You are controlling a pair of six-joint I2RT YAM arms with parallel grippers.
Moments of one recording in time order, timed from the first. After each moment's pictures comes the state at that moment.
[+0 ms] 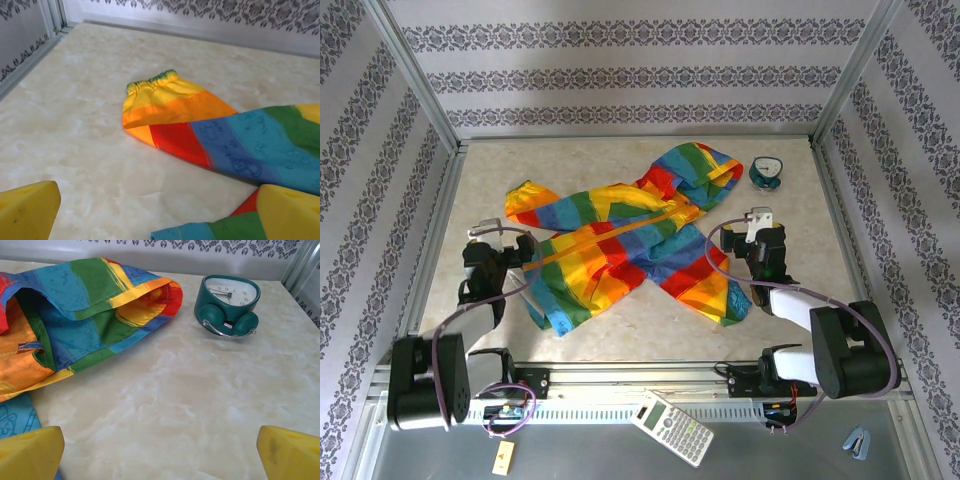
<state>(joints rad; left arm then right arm) 0.14 1.18 0.23 0.61 0.02 -0.10 0.12 1.29 0.31 0.61 0.13 -0.01</state>
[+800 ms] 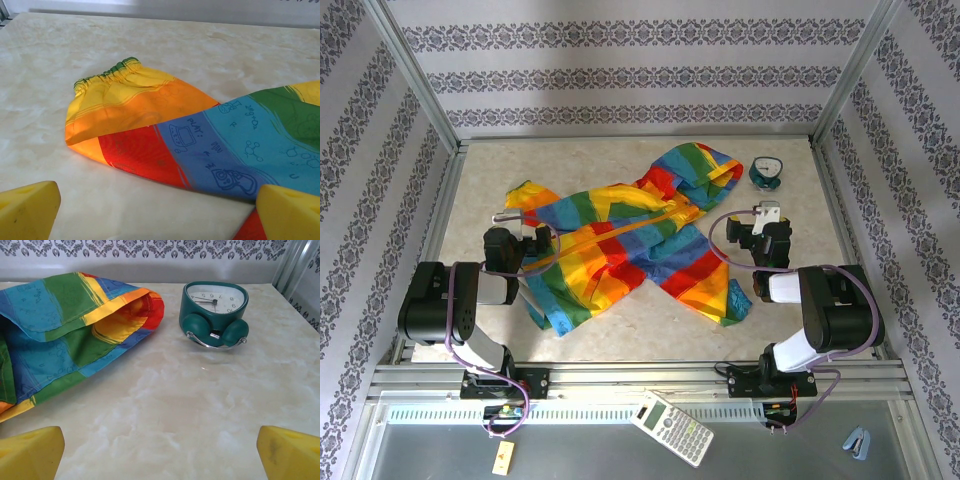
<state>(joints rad) 0.05 1.58 0.35 0.86 0.03 -0.05 0.02 1.53 0.36 0.84 0.06 0.02</state>
